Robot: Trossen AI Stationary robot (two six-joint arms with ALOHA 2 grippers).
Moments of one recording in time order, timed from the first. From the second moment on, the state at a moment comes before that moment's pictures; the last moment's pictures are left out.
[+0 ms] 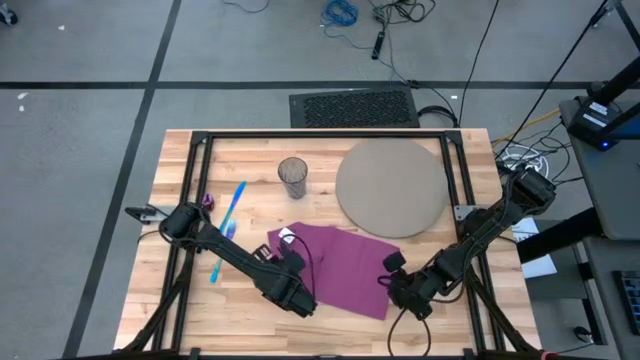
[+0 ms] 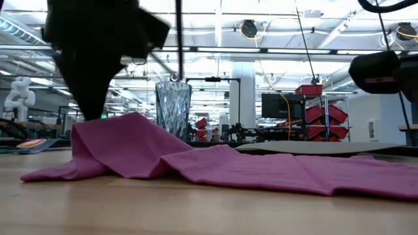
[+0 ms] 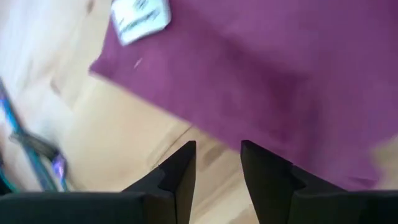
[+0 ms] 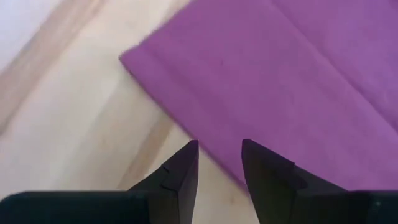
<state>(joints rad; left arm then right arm) -0.52 2.07 1.59 -1.34 -0.26 -1.25 0.73 1.54 0.74 -0.30 0.21 0.14</state>
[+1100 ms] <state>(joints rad) -0.43 2.07 1.37 -1.40 -0.26 -0.92 0.66 1.66 0.66 0.06 0.00 0.24</state>
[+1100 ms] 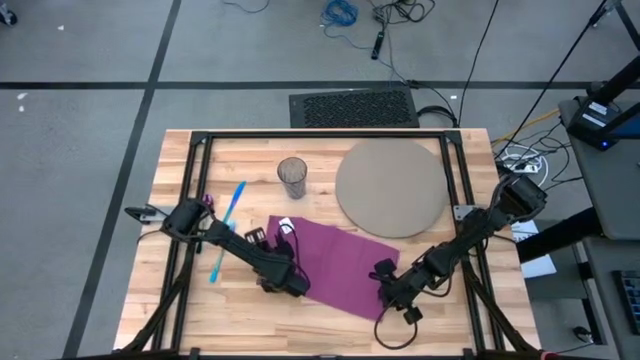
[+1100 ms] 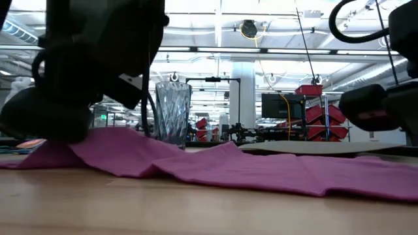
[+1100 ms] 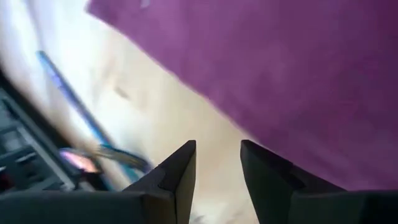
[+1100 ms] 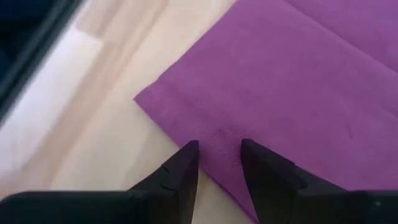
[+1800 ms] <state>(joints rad) -0.34 1.96 1.44 -1.51 -0.49 -0.93 0.83 1.66 0.82 0.07 0.02 0.22</state>
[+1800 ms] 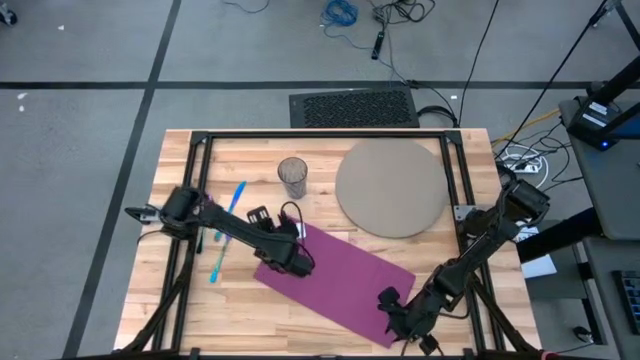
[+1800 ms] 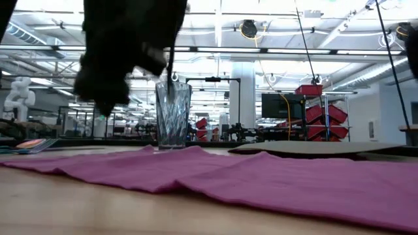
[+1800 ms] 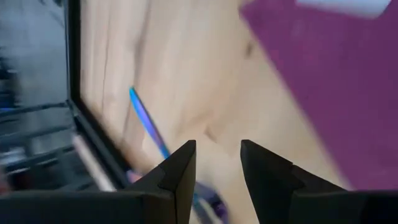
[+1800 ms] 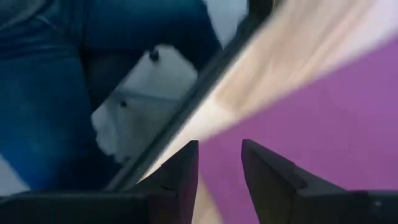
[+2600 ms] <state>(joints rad) -0.47 2.02 1.62 -0.88 -0.48 -0.88 0.81 1.60 0.85 -0.43 0.08 0.11</state>
